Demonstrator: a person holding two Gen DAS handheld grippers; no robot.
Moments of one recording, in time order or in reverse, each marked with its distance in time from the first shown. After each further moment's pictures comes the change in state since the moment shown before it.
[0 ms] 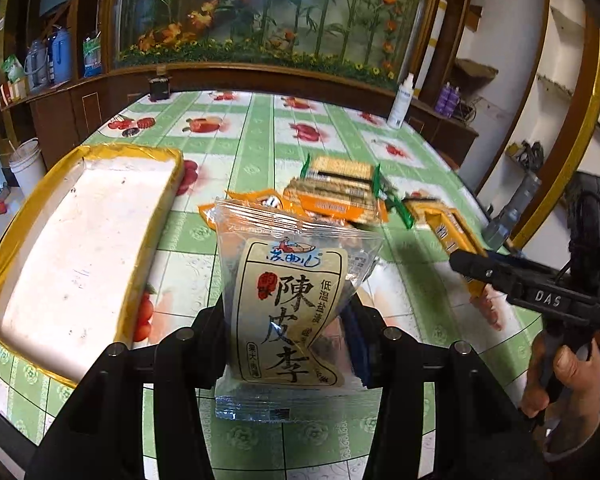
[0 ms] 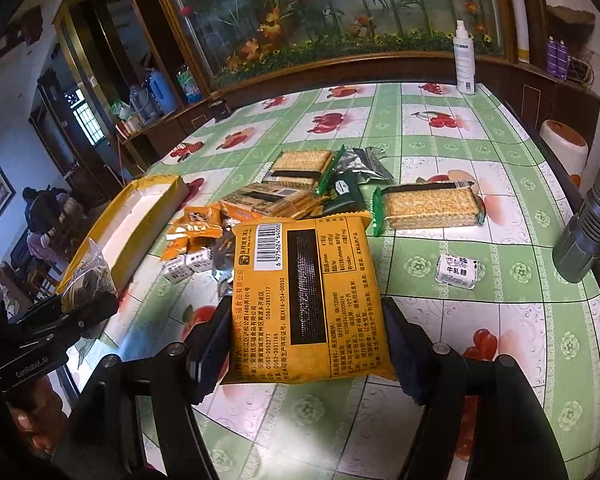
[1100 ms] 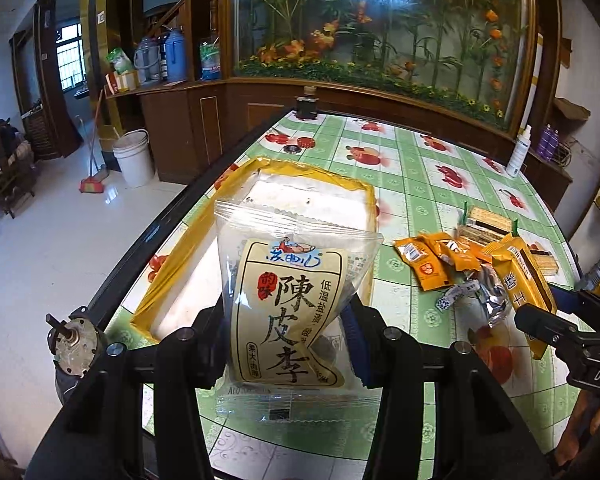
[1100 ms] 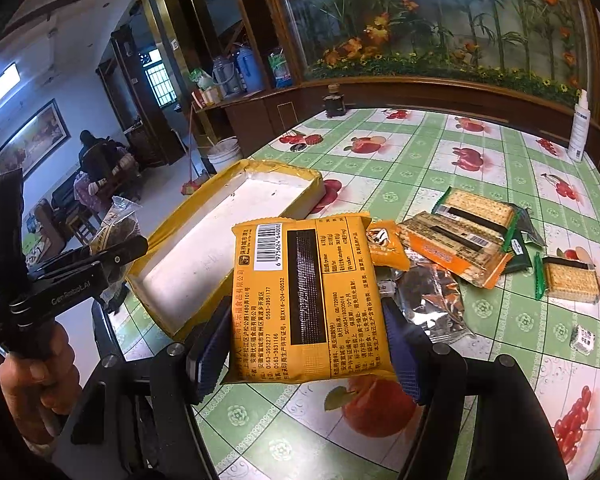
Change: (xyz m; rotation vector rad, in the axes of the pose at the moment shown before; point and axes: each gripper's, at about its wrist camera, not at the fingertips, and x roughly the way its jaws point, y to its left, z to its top) left arm -0.043 0.118 0.002 -0.146 -0.066 0.367; right arm 0.030 0.152 0.009 -0.239 0.022 0.159
